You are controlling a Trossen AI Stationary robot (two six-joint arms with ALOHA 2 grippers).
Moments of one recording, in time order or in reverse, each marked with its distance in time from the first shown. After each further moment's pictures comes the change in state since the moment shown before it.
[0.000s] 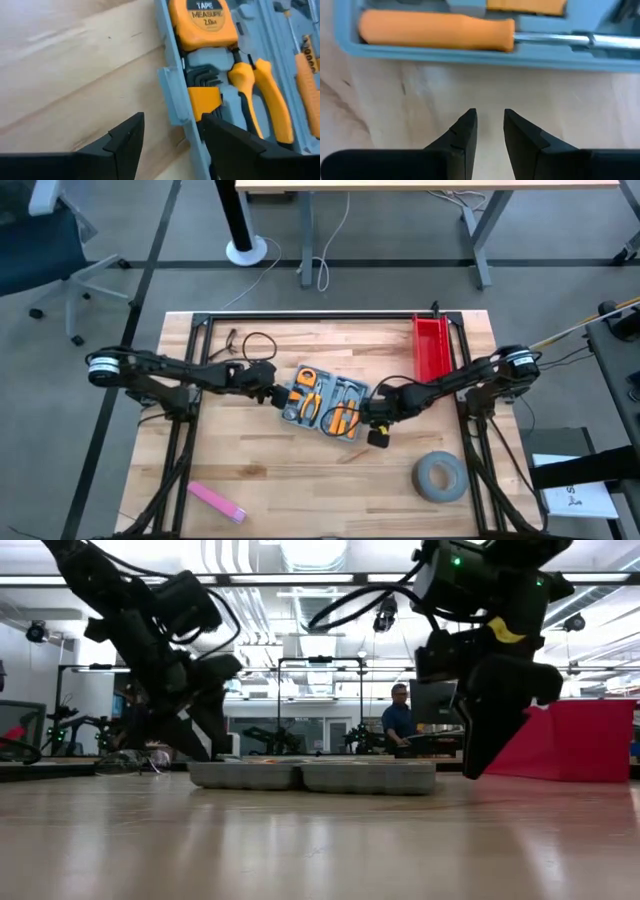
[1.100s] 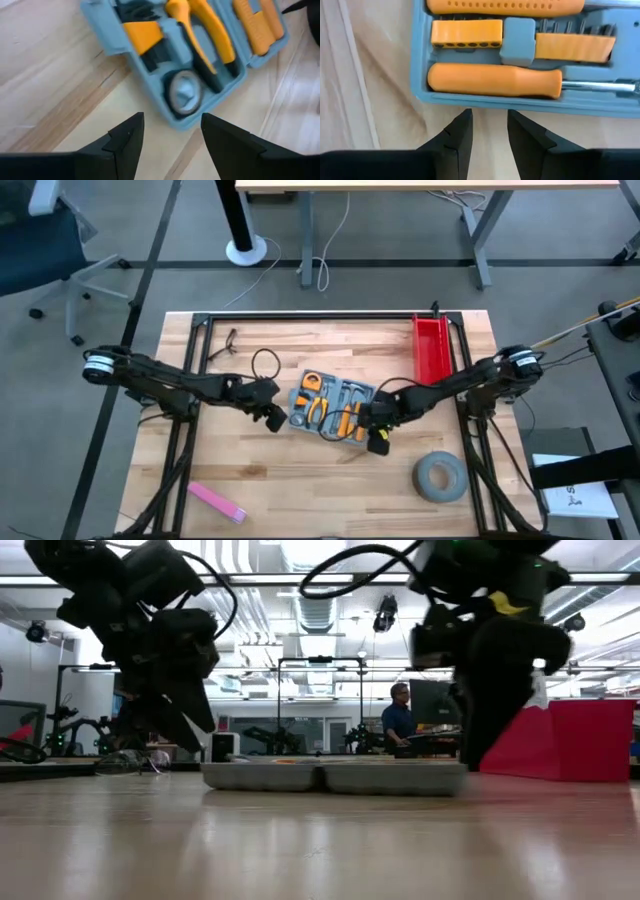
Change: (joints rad) left arm -0.185 -0.059 -0.005 0.009 0.105 0.013; right arm 0.029 -0.015 0.026 0.030 -0.104 0.014
